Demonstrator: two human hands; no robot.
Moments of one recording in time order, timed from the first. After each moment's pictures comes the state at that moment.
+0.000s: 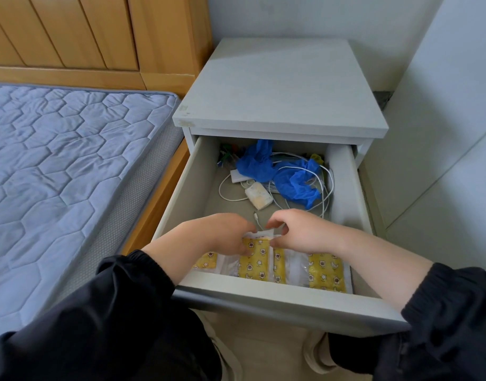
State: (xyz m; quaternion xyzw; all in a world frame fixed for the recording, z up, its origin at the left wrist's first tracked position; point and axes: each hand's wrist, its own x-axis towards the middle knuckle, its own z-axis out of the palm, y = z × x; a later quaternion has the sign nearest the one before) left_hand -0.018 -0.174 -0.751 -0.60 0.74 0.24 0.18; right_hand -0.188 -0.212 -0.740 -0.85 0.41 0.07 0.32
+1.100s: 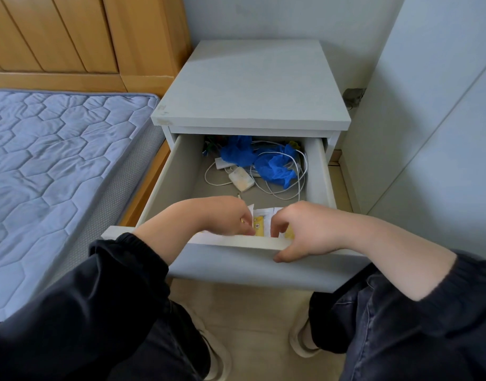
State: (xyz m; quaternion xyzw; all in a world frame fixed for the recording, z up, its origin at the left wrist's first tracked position) left_hand -0.052 -0.178 -0.713 -0.58 0.75 0.28 0.16; right_hand -0.241 -0.189 -0.699 -0.90 0.35 0.11 0.22
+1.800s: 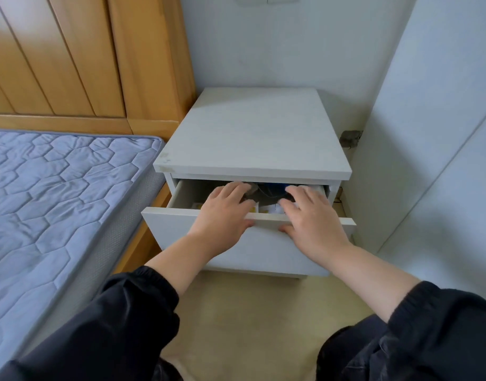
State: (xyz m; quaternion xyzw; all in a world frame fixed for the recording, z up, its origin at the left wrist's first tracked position) left_hand -0.031 -0.229 -0.720 -0.60 0.78 -0.13 -0.07; right_hand -0.229 -0.268 -0.726 -0.89 0.41 -0.19 -0.12
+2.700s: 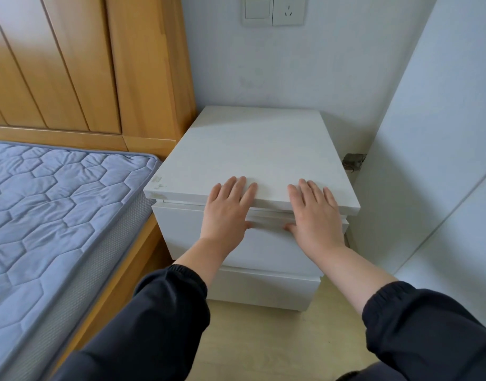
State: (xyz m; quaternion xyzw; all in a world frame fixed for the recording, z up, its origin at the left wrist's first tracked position) left_hand -0.030 -0.307 -0.727 -0.68 0.71 -0.17 -0.08; right_hand -0.213 -0.358 -0.737 -0.83 0.50 -0.17 -0.19
